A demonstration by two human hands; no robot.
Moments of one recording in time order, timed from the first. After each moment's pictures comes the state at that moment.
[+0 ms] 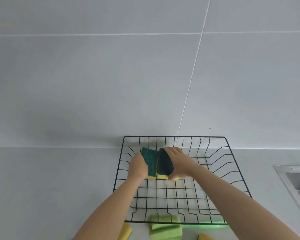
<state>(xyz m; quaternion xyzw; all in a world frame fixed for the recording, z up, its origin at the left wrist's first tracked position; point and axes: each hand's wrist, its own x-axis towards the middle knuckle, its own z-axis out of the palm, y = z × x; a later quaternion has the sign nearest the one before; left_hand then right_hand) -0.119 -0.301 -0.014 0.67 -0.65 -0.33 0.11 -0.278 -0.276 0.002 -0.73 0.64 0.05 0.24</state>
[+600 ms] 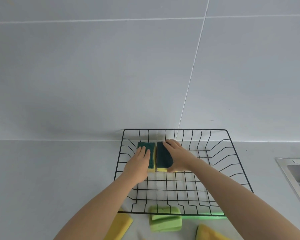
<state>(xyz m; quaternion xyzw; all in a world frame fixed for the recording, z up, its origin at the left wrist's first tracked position) -0.102 -0.287 -0.014 0.50 -0.85 -0.14 -0.12 -0.277 -0.274 -0.003 -0.74 0.63 0.01 0.25</state>
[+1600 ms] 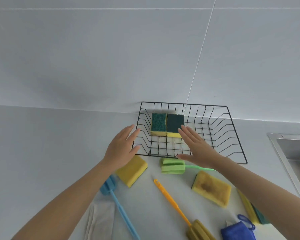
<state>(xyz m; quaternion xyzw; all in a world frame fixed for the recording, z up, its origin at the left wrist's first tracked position) 0.010 -0.173 0.049 0.54 -0.83 -0.12 0.09 -0.253 -0.130 0.056 -0.77 0.61 0.00 0.20</state>
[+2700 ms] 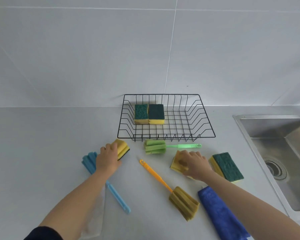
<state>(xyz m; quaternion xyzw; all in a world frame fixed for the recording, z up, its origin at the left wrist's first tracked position) 0.012 -0.109 -0.005 0.64 -0.76 -0.09 -0.06 -0.269 -0.016 -0.003 -0.62 0.75 0.08 0.20</state>
